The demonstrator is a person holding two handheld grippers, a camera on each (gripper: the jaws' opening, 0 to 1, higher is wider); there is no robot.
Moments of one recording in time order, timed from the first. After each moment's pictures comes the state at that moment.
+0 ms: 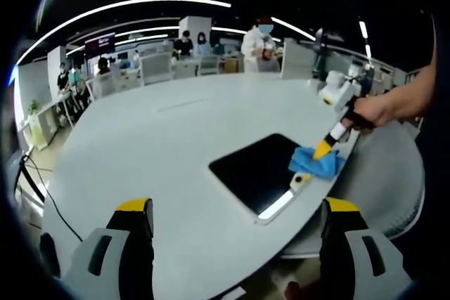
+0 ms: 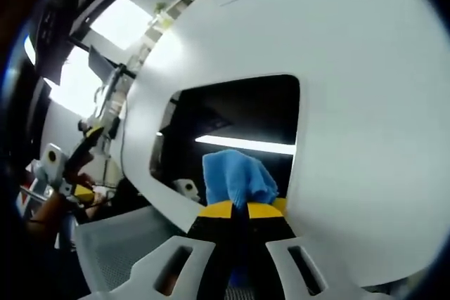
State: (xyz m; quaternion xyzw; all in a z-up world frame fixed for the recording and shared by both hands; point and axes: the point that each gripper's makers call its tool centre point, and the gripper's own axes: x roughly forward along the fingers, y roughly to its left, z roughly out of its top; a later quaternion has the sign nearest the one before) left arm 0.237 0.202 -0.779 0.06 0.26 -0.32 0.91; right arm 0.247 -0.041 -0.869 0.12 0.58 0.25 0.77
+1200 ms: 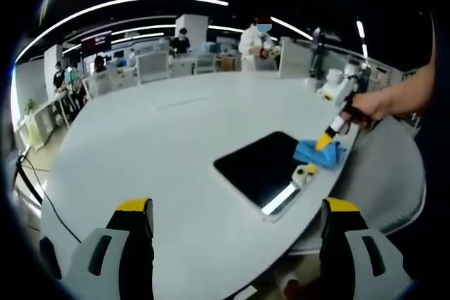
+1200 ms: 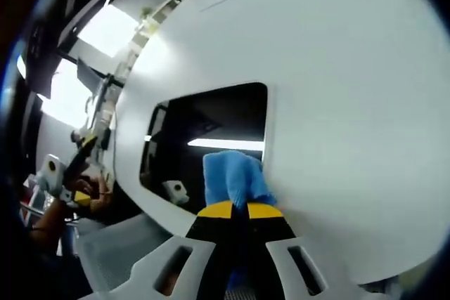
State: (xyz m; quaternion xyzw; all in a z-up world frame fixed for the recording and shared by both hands) left arm 0.245 0.213 -0.783 0.05 0.27 -0.33 0.90; right arm 0.263 -0.062 -0.869 0.13 0.59 0.21 0.77
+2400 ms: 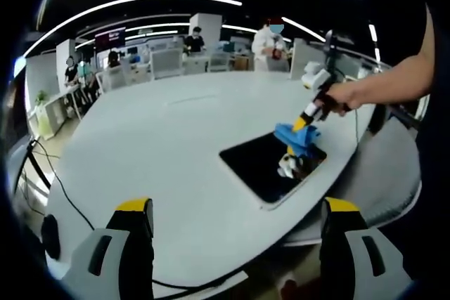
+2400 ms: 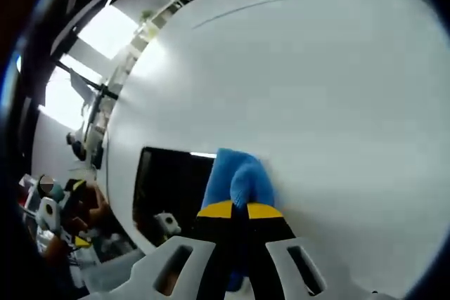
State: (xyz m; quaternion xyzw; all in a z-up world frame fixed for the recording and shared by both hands) left arm 0.223 0.227 -0.783 0.04 0.27 -0.29 0.92; right arm 0.346 -0.059 -0.869 0.12 0.57 0.21 0.79
